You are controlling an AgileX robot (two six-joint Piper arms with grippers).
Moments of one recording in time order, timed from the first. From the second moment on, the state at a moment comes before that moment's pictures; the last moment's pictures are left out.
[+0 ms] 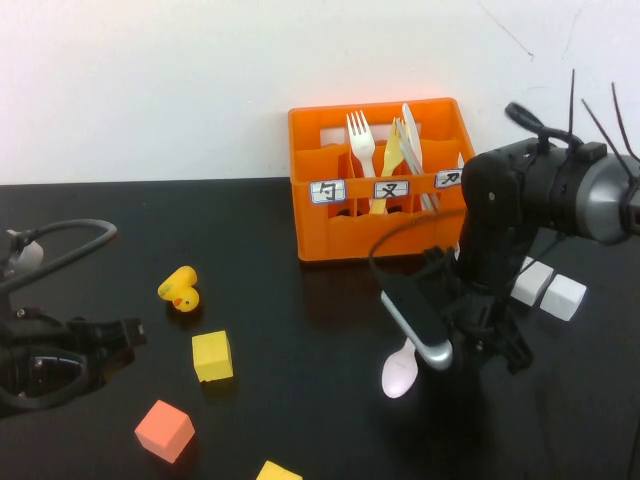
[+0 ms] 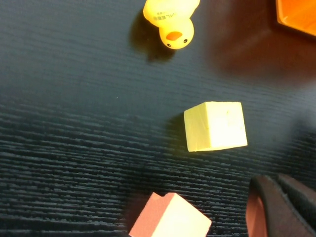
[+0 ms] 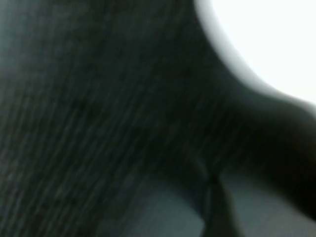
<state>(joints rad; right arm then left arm) 0.52 2.10 -1.53 0.07 1.03 -1.58 -0.09 1.10 -0.62 -0.60 0.45 0.08</state>
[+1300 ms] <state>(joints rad) 0.52 2.11 -1.52 0.25 0.64 -1.64 -0.09 1.11 -0.62 -0.65 0.47 0.13</state>
